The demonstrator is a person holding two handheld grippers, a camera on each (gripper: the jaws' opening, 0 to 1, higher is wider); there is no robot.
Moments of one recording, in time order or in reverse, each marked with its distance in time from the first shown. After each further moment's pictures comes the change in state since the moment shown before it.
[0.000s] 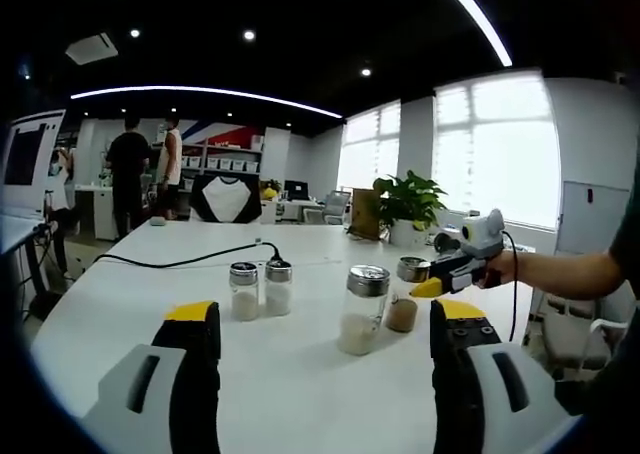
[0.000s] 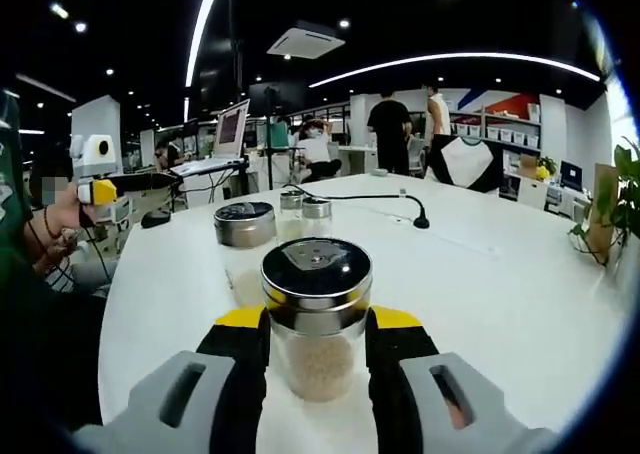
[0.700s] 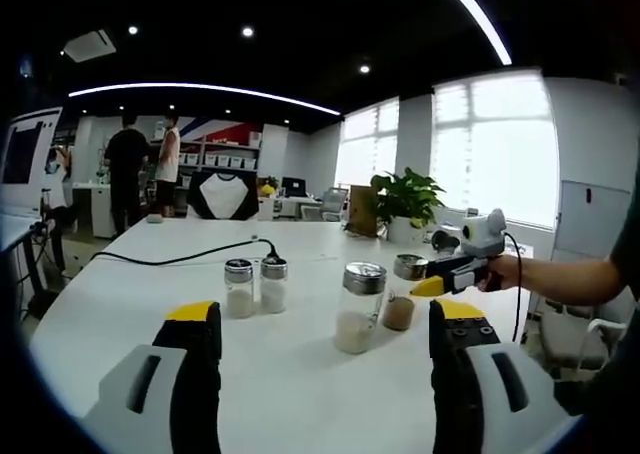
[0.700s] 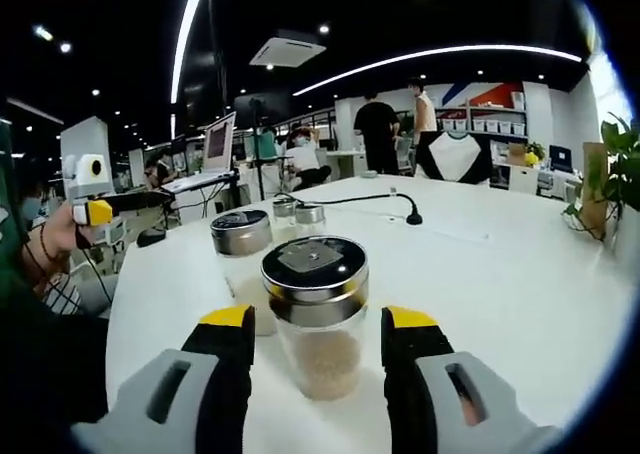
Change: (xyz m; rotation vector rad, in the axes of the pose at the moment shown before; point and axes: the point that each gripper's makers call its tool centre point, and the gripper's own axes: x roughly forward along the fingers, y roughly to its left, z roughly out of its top) left arm 0.005 -0.004 -0.004 -0.004 0.017 -0.012; right arm -0.006 0.003 0.000 0.085 -0.038 -0.043
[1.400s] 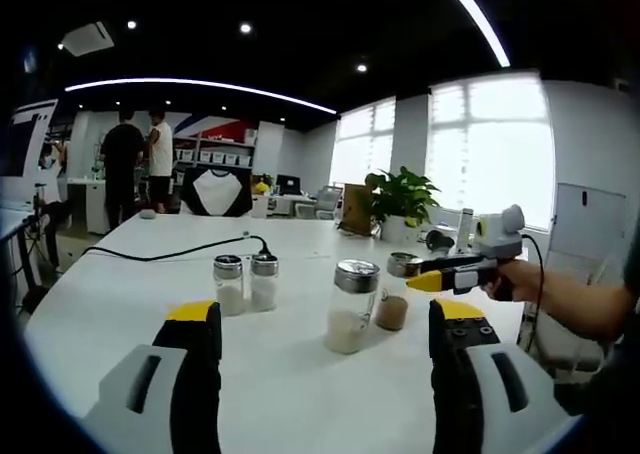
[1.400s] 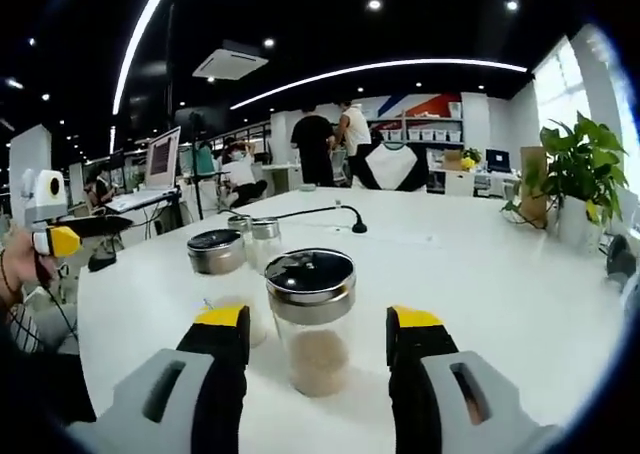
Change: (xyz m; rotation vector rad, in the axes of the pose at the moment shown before) left arm 0.007 -0.007 -0.006 -0.016 0.005 -0.025; right arm -0.015 0.001 0.012 0.047 -0.072 -0.329
